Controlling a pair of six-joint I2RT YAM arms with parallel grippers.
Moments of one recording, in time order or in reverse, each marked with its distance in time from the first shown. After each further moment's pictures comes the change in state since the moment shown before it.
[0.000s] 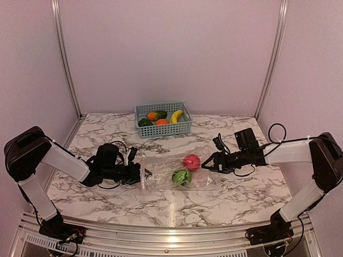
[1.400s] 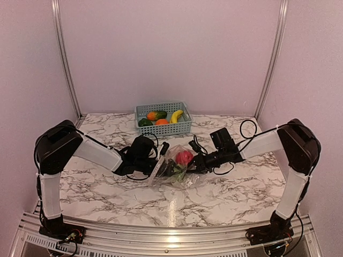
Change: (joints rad) left arm -0.148 0.335 0.495 -0.211 -0.061 0.156; right arm 0.151 0.327 0.212 0.087 -0.101 0.039
